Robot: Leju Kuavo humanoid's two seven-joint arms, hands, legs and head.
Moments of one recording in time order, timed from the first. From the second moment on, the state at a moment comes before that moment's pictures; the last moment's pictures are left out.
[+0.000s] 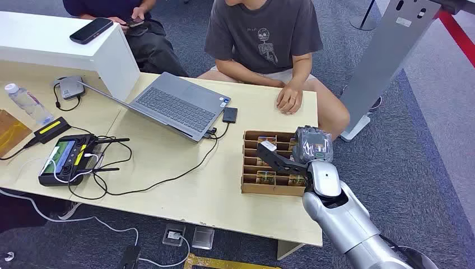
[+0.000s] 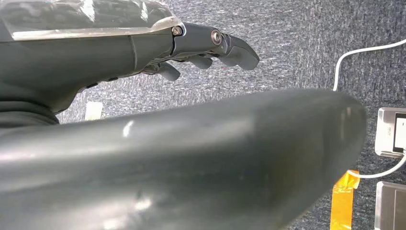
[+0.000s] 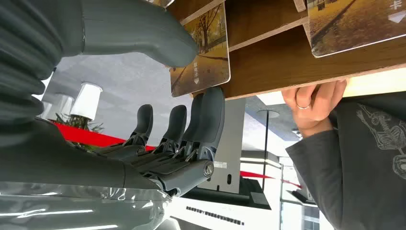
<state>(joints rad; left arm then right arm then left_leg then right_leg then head) -0.17 -0.09 1.55 -0.11 -1.51 0.37 -0.16 -0.64 -0.06 0.71 -1.03 1.12 -0.06 0.38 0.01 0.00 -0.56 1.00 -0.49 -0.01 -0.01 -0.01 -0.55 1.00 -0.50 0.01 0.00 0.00</state>
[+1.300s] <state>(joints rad) -0.17 -0.09 1.55 -0.11 -1.52 0.36 -0.16 -0.64 -0.05 0.71 -1.01 1.13 -0.07 0.39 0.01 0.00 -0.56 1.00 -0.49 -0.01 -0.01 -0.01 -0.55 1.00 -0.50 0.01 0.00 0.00</state>
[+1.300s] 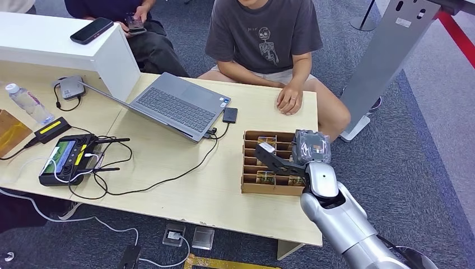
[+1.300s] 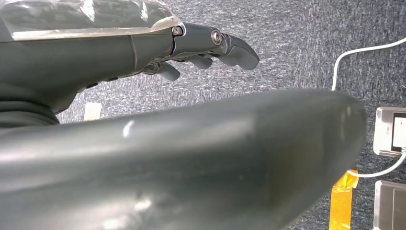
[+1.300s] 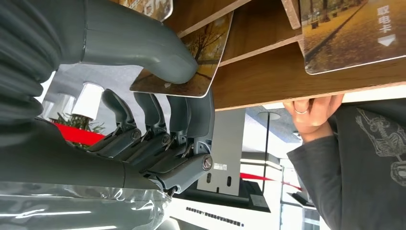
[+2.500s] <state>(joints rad) -0.17 -0.08 1.55 -0.11 -1.48 0.37 -0.16 -0.70 -0.14 0.71 -1.47 0.96 0.12 0.41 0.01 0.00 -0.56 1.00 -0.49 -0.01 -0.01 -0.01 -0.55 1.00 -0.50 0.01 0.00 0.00</state>
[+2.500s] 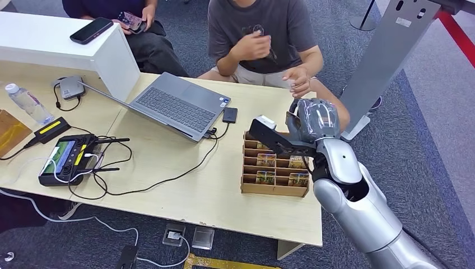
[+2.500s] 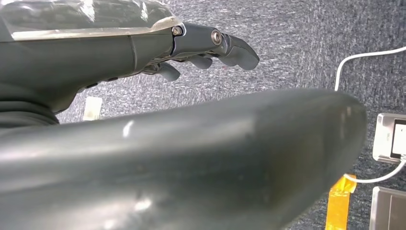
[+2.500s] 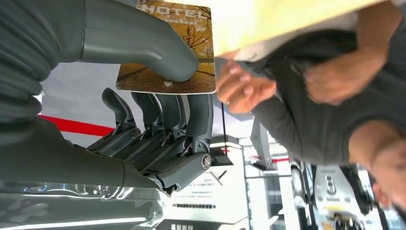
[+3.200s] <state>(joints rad) -0.17 -0.08 1.54 -0.11 -1.55 0.35 -0.18 -0.87 -0.12 0.70 -1.20 1.09 -0.28 0.26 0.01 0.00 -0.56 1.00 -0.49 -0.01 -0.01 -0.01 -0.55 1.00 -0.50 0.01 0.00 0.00</state>
